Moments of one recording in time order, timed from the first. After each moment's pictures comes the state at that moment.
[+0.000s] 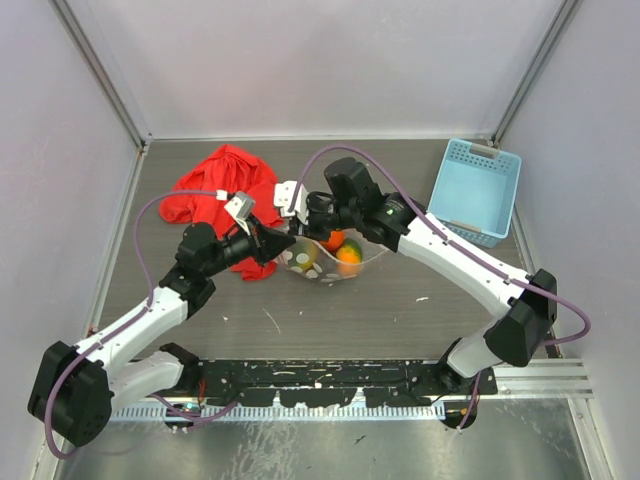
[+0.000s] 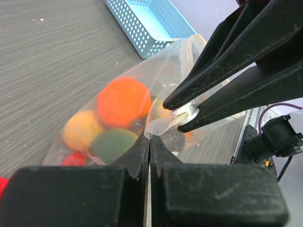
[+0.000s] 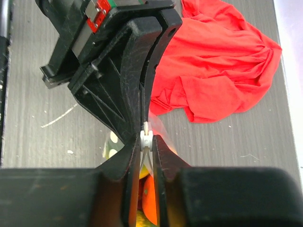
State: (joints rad) left arm -0.49 1.02 0.54 0.45 0.51 -0.40; right arm 0.82 1.49 1.45 -0.49 -0.47 -0.60
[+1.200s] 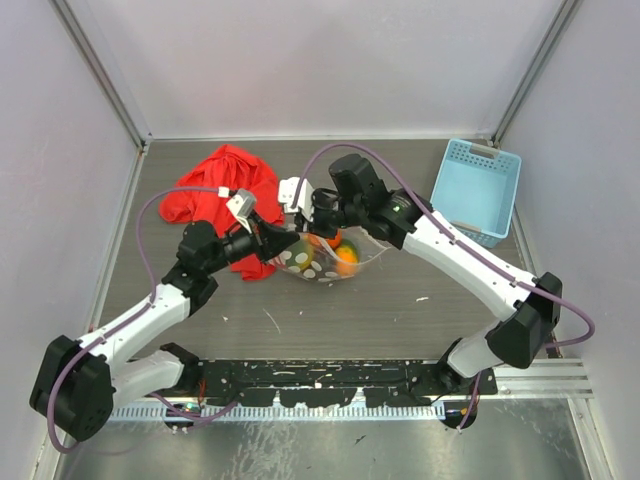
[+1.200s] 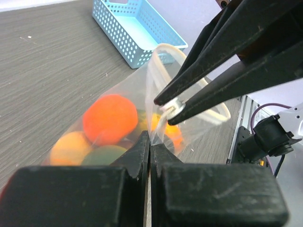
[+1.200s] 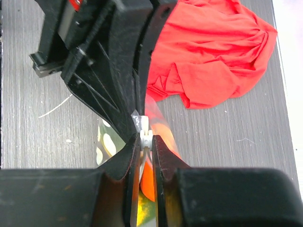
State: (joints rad) left arm -0.49 1.07 0.56 0.53 0.56 -0.41; right arm 0.80 1.48 1.48 -0.58 -0.41 -0.61
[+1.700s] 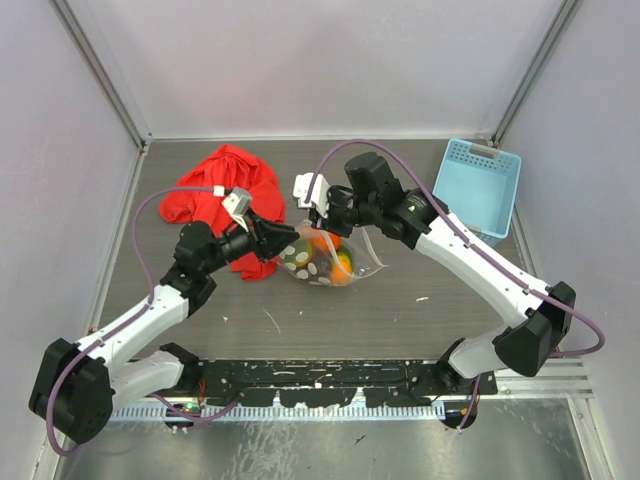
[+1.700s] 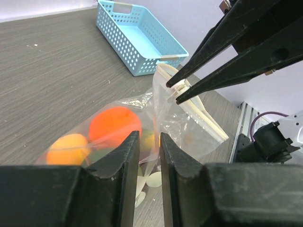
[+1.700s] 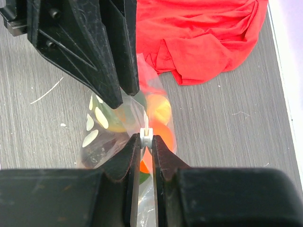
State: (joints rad) left arm -0.49 1.03 0.55 0.55 0.53 -0.43; right arm 0.75 1.42 1.45 -0.63 -0.38 -0.60
